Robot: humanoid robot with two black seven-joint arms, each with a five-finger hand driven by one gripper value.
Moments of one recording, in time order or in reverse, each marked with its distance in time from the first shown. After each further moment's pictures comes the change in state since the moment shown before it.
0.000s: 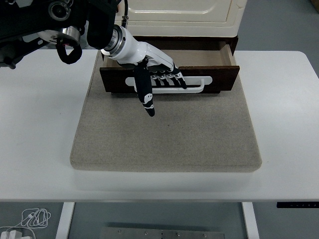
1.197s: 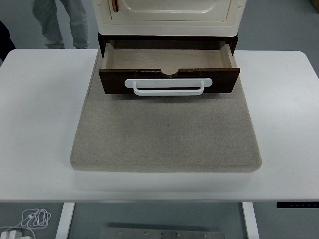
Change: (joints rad) left arm -0.026 0.109 -0.604 0.091 -0.032 -0.008 -0.140; right arm 0.000 0.000 0.001 0.000 0.000 0.000 0.000
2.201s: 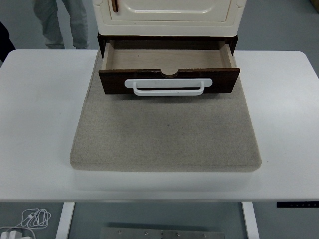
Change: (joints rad) left arm 0.103 0.090 -0.154 0.600 -0.106 0.393 -0.440; right arm 0.000 0.000 -0.001 0.000 0.000 0.000 0.000
